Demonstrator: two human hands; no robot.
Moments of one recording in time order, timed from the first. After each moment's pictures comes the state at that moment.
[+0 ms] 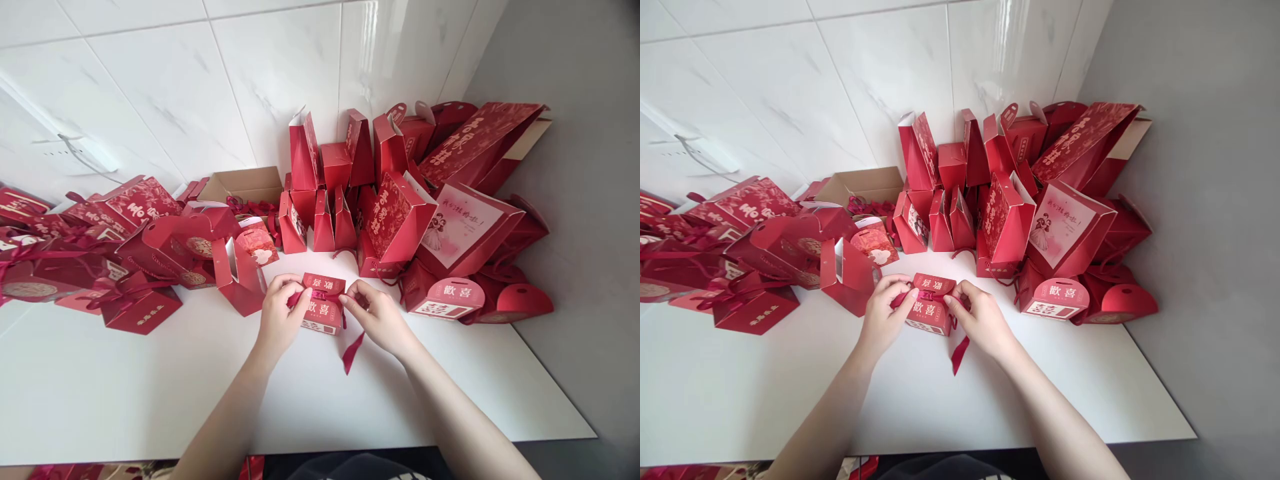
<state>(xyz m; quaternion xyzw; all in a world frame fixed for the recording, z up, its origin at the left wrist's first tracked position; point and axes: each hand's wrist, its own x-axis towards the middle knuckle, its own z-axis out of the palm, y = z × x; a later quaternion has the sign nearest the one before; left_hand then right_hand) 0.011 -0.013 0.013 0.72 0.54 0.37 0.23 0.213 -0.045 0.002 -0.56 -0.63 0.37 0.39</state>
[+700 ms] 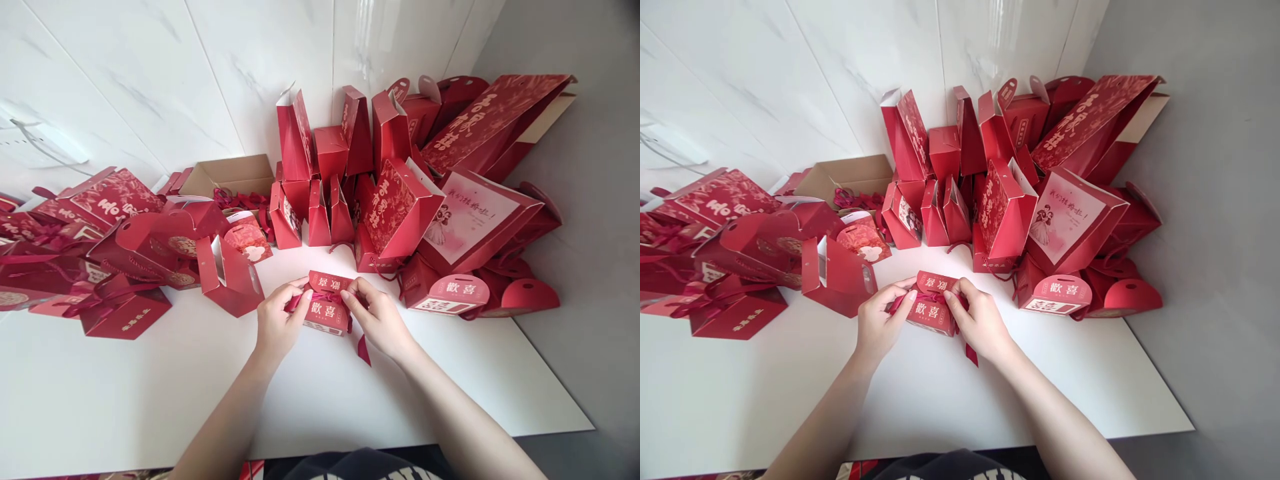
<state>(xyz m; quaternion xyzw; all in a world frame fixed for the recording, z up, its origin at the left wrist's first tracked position) 0.020 -0.015 0.007 0.70 0.53 0.40 0.27 0.211 -0.044 -0.005 -0.58 -0.59 0.39 0.41</state>
